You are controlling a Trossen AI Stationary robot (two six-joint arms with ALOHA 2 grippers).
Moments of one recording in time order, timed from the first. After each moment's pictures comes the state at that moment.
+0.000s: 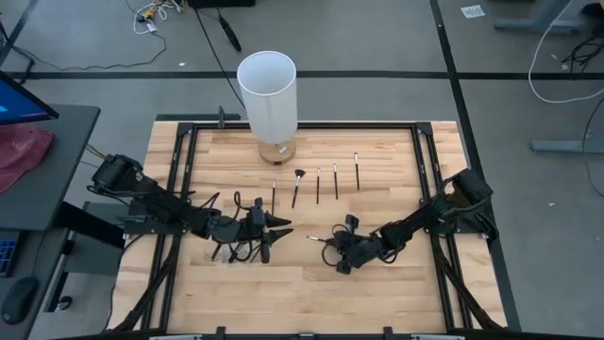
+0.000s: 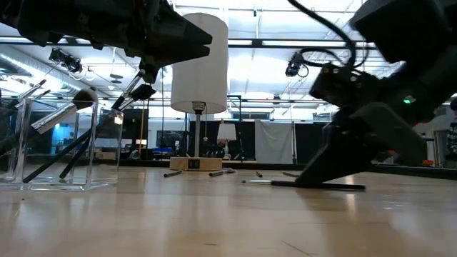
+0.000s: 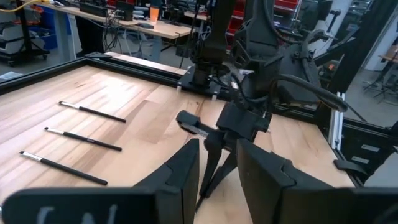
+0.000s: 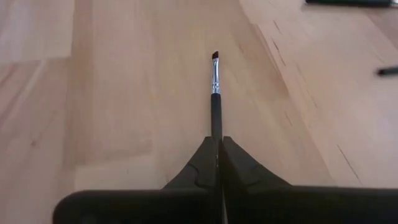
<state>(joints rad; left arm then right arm) -0.41 1.51 0.54 0.84 -0.58 -0.30 0.48 1.85 0.65 0.26 0.51 0.48</state>
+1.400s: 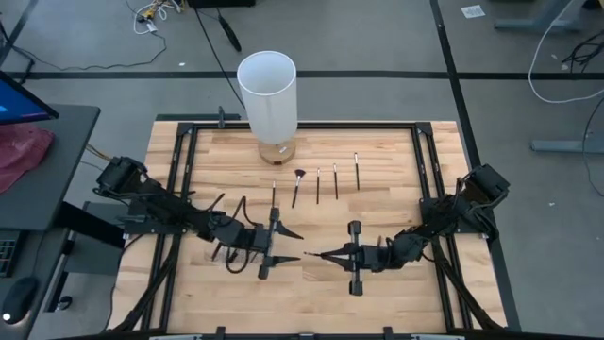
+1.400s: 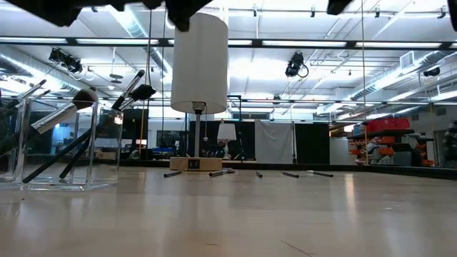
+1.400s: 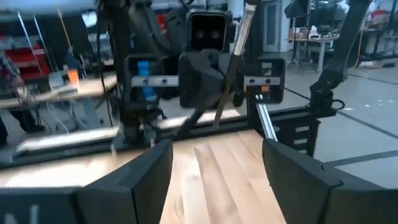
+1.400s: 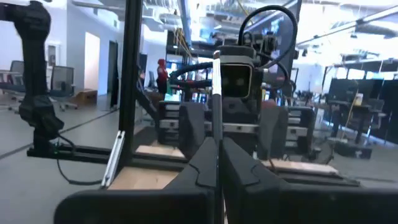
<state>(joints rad) -0.42 1.56 0.69 0.93 -0.27 0.09 0.63 1.69 0.66 1.28 0.59 -0.26</state>
